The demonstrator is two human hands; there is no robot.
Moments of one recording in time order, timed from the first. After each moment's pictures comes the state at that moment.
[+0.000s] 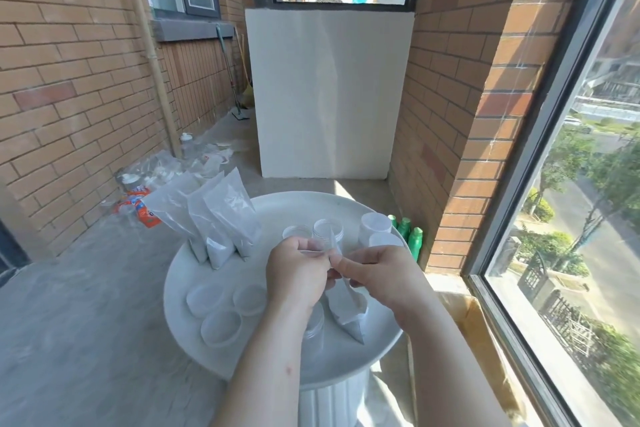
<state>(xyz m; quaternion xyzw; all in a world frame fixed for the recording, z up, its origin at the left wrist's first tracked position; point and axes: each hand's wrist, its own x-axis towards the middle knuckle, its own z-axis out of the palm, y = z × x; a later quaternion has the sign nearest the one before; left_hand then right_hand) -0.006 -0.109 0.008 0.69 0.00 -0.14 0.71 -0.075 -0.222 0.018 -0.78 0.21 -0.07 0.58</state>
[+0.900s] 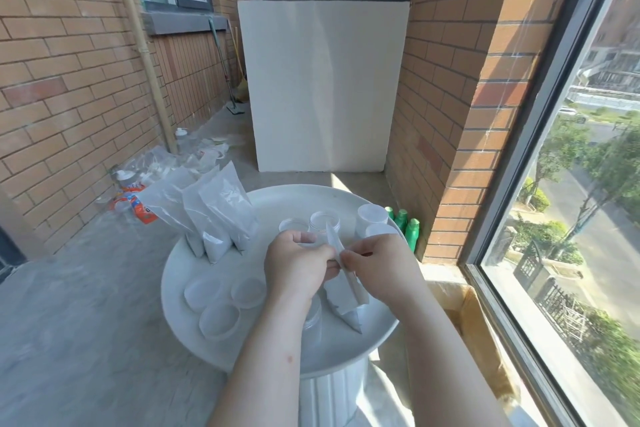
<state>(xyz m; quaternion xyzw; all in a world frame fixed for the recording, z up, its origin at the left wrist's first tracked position) -0.011 -0.111 0.012 0.67 0.03 -0.15 0.72 -0.065 -0.225 0.002 -0.86 0.24 -0.13 0.44</state>
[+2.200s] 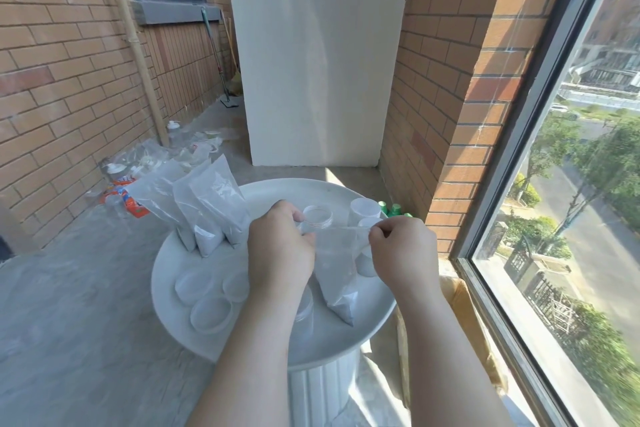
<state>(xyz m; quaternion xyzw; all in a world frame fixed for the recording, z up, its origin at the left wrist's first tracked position) 0.001 -0.104 0.010 0.87 -0.11 0.06 0.47 -0.070 -0.245 0.009 -0.86 0.31 -0.27 0.29</state>
